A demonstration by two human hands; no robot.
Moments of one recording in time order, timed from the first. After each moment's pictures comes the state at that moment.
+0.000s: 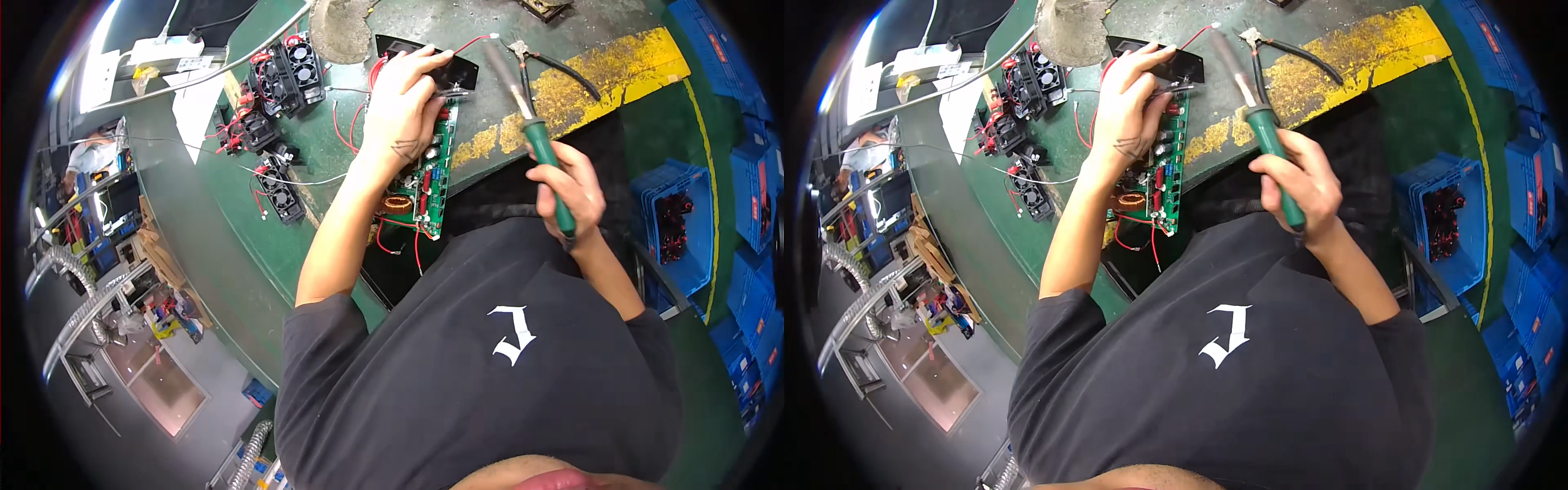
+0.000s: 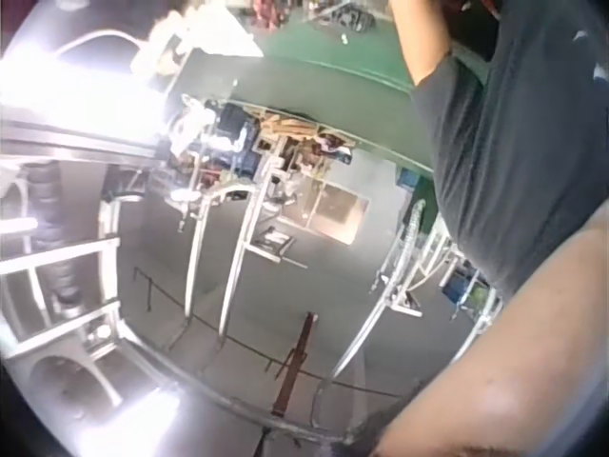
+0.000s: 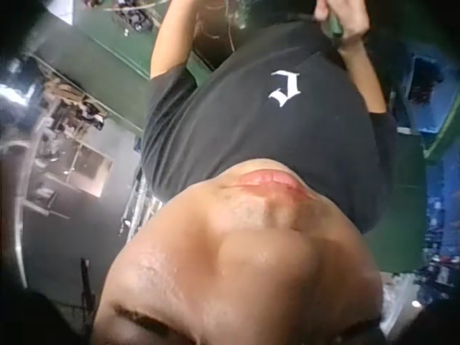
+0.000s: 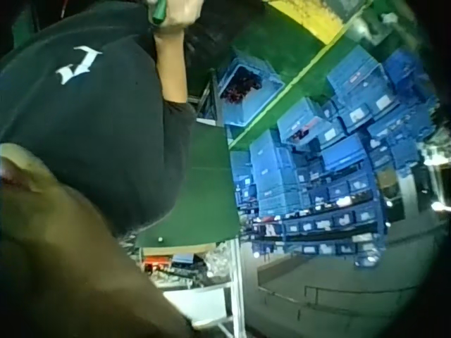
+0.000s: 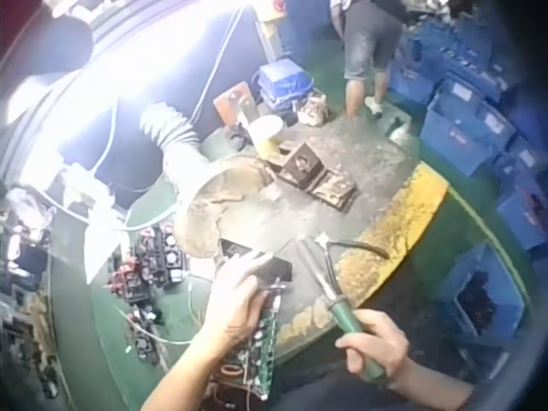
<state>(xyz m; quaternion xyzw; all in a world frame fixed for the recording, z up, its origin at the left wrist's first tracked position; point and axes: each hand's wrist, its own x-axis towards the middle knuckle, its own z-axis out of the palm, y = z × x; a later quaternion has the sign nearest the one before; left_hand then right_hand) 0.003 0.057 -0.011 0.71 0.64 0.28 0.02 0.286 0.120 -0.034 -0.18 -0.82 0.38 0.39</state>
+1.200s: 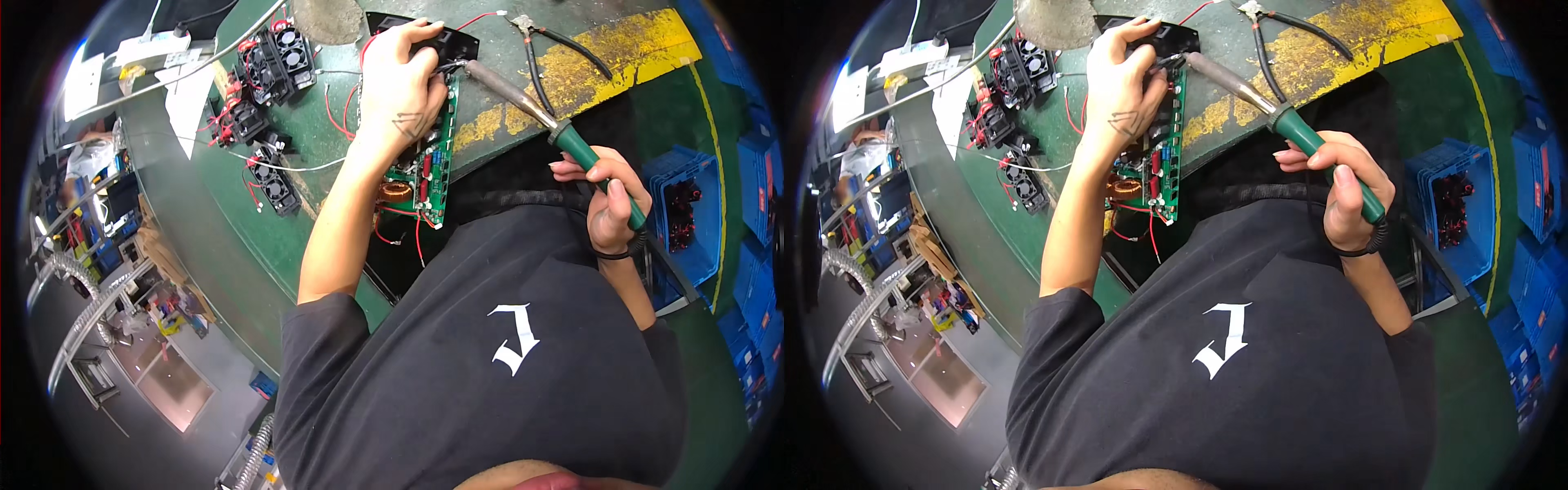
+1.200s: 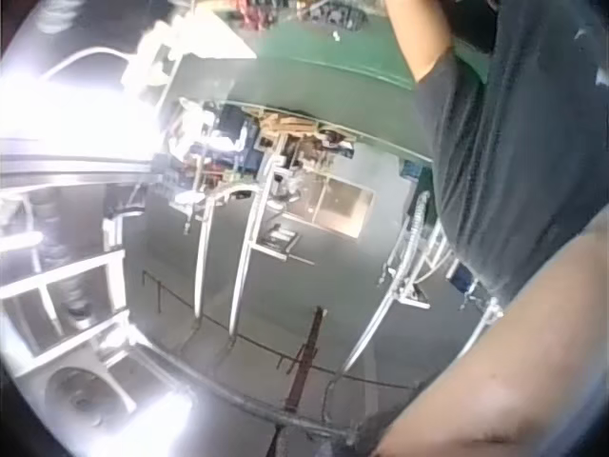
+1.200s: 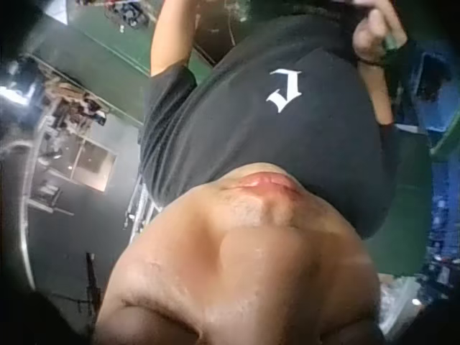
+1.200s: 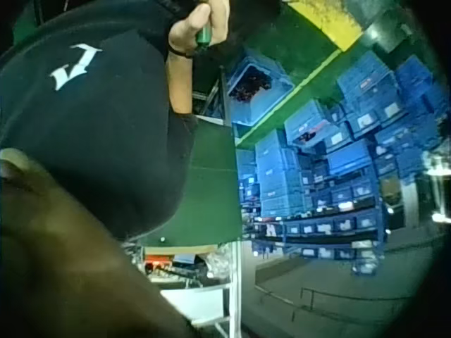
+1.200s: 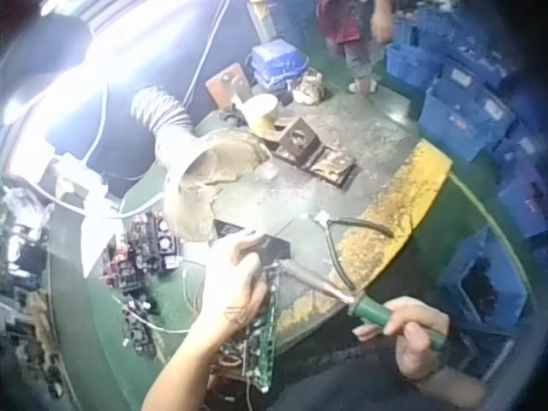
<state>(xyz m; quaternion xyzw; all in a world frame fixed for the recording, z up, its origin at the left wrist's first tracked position) 0.004 0.058 -0.019 0.69 0.68 0.25 -0.04 0.315 0.118 -0.025 -0.22 -0.60 0.66 0.39</state>
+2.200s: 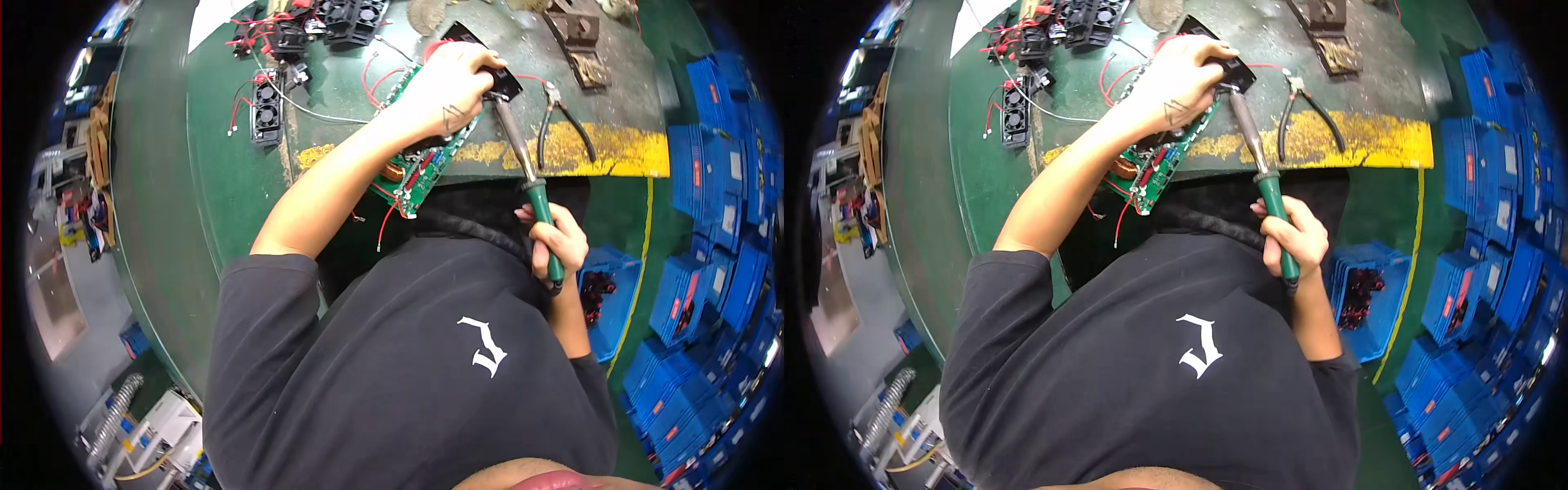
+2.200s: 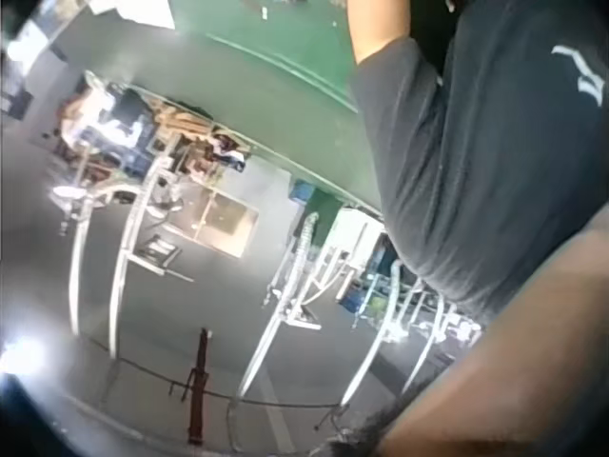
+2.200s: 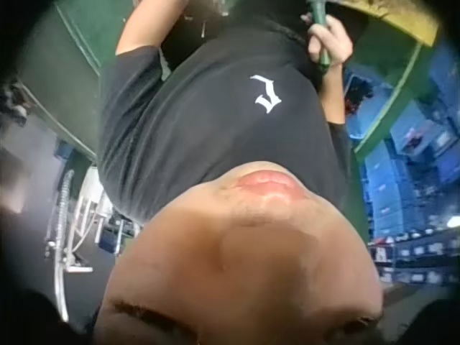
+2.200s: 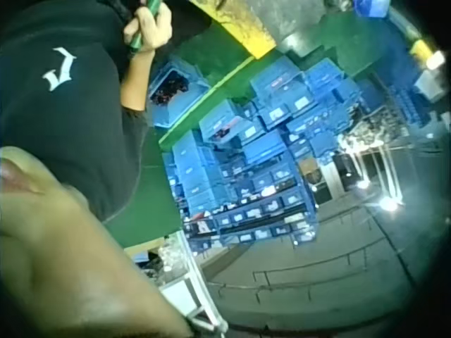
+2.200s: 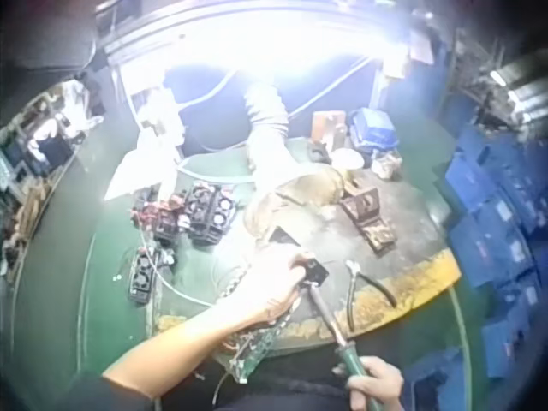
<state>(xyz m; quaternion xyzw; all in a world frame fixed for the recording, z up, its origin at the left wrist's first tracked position) 0.007 0.054 -0.032 0.66 0.69 0.28 -0.10 0.312 0.131 -0.022 -0.03 -0.84 0.45 0.31</state>
